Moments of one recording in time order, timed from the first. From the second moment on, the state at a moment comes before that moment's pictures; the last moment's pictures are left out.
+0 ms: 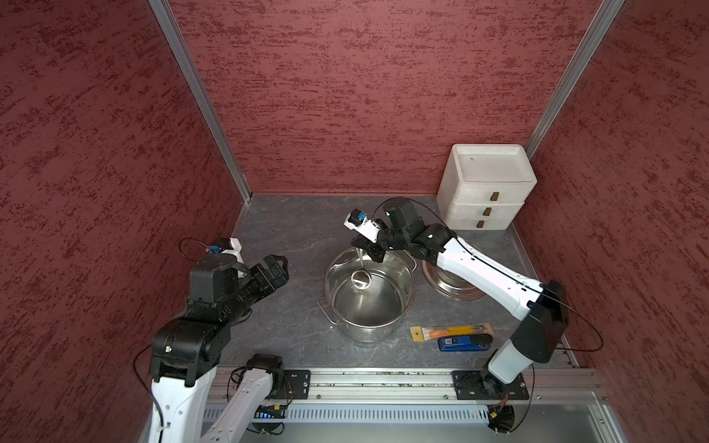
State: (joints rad) left arm -0.12 0.70 1.30 -1.21 0.02 -0.65; right arm 0.73 1.62 1.50 -0.49 -0.38 -0.34
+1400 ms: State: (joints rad) left arm -0.12 0.74 1.30 -1.16 0.04 -0.63; right arm 0.96 1.62 1.54 -0.50 -0.46 -0.25
